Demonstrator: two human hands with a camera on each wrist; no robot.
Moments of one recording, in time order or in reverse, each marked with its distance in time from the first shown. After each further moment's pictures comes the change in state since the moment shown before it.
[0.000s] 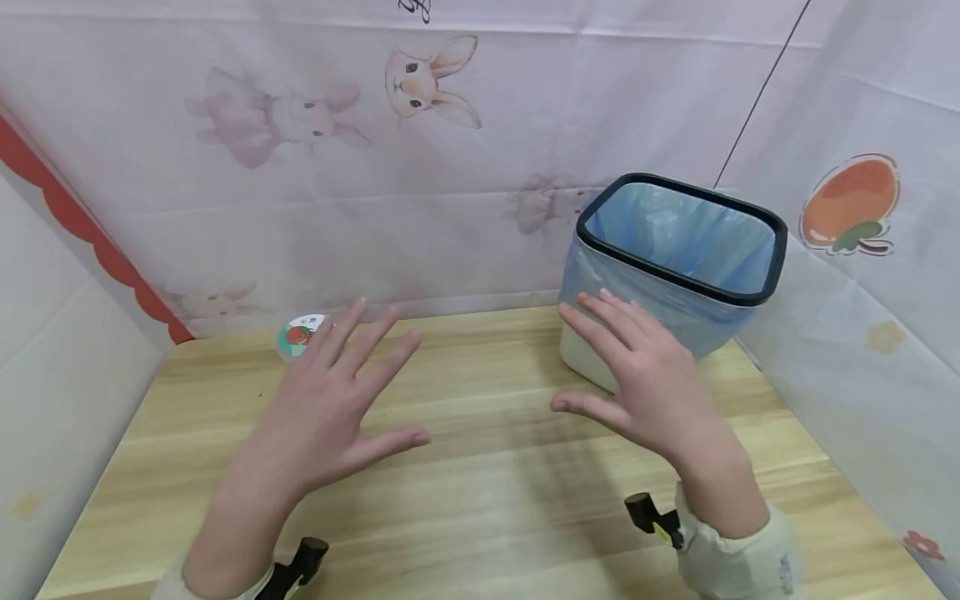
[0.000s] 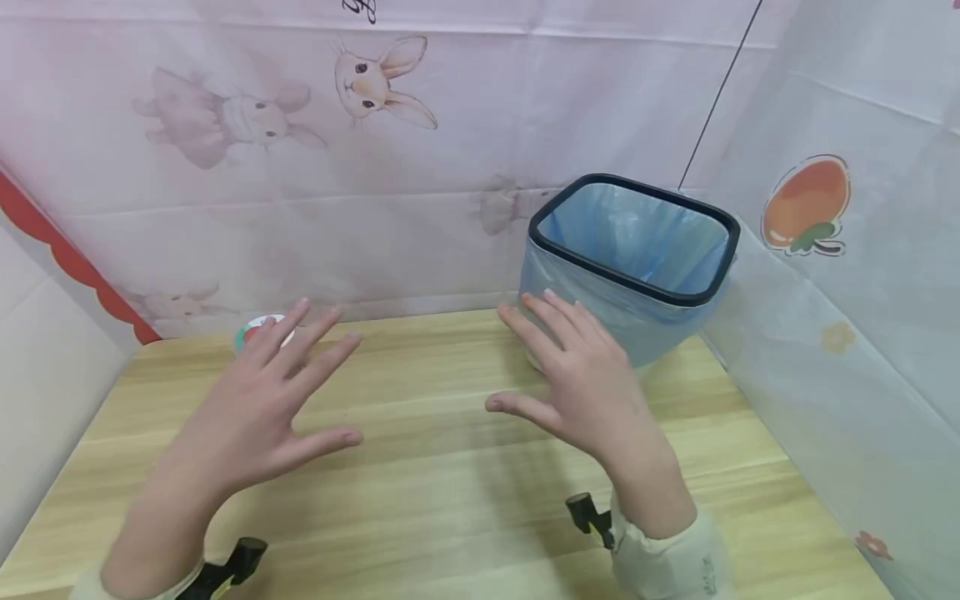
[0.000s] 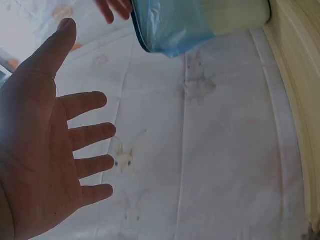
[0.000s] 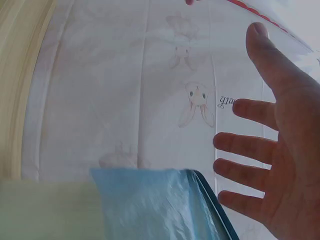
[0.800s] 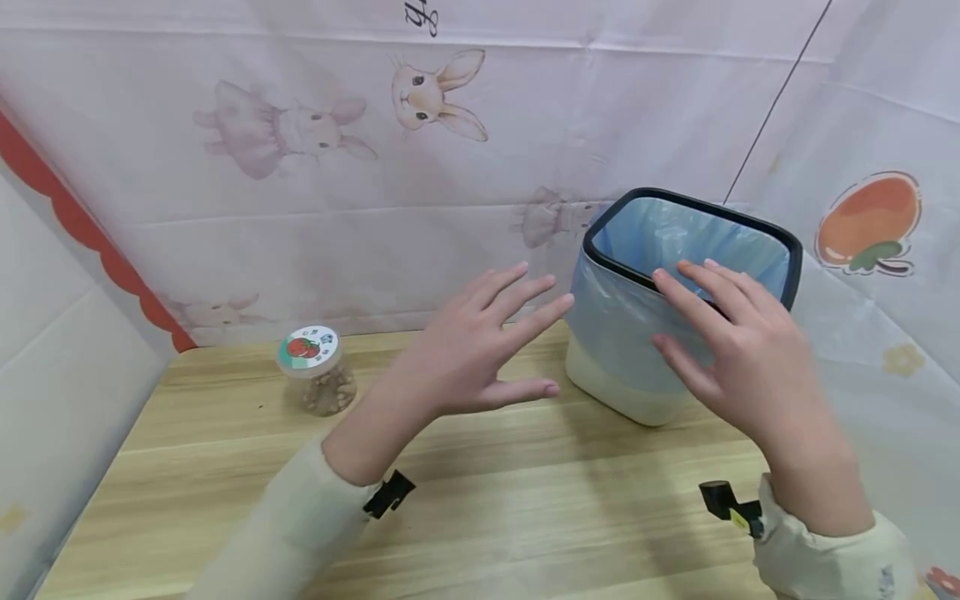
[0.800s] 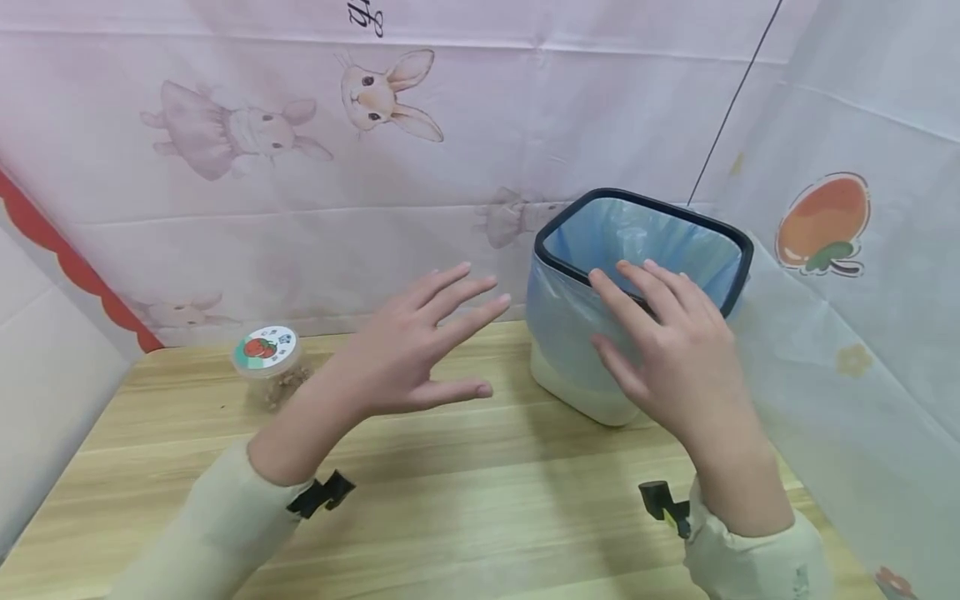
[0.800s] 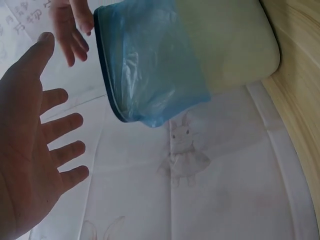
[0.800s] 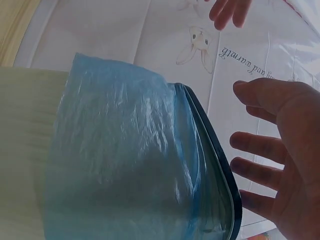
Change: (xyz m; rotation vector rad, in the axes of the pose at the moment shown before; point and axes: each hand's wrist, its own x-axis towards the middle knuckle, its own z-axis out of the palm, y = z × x) left_hand 0.125 0.032 0.046 -0.056 0.057 0.311; right_hand 0.006 0.054 -0.044 -0.160 0.192 -0.009
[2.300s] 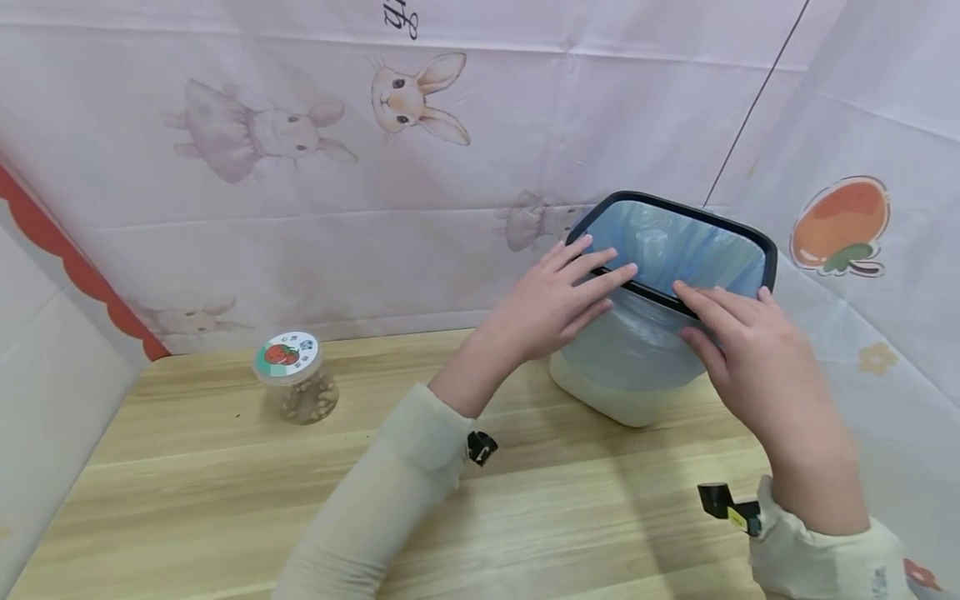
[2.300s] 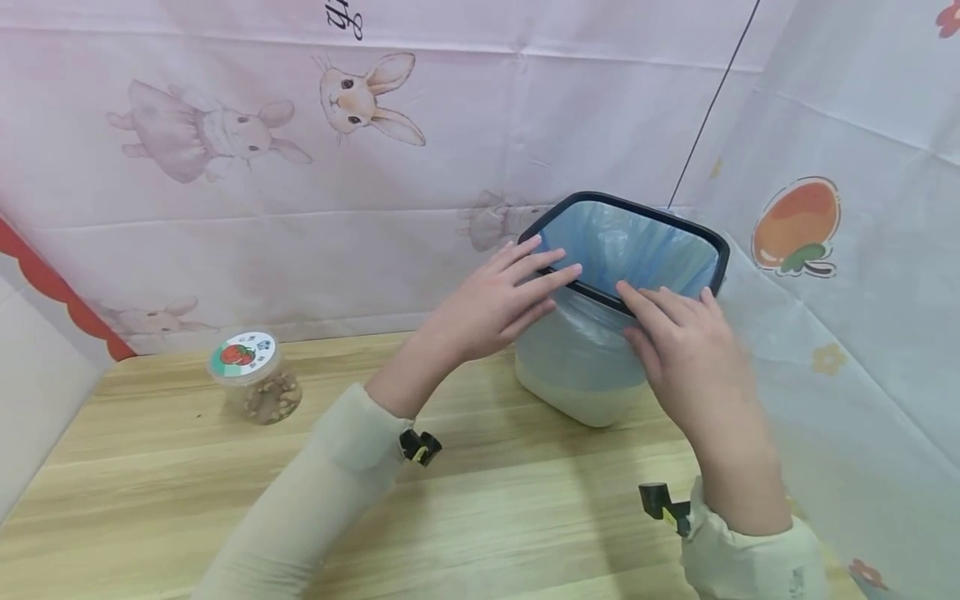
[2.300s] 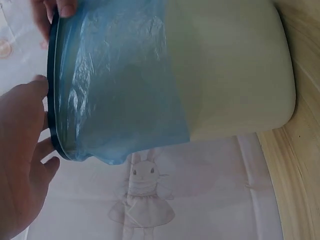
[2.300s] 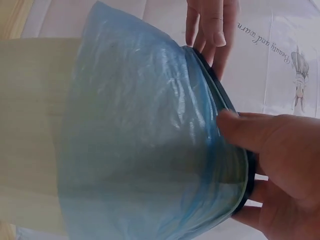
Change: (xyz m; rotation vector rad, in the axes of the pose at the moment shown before) left_hand 0.094 -0.005 0.070 -0.047 -0.153 -0.080; right_hand -0.025 0.027 -0.010 -0.038 -0.156 0.184
